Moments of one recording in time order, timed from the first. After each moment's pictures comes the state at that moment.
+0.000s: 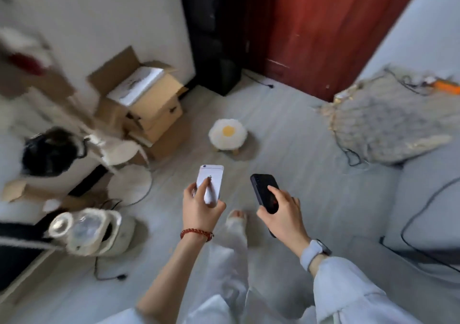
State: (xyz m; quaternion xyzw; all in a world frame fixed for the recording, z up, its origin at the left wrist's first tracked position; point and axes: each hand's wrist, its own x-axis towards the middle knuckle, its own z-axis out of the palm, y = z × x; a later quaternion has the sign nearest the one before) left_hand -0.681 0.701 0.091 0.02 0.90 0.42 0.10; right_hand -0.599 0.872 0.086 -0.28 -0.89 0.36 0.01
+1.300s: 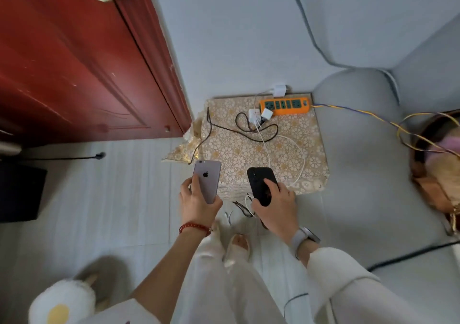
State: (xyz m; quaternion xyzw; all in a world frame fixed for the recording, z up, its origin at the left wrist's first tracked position) left_hand -0.977 1.641 -0.014 0.27 0.87 0.26 0.32; right_hand -0.818 1.725 -0.019 -0.60 -0.73 0.31 -0.02
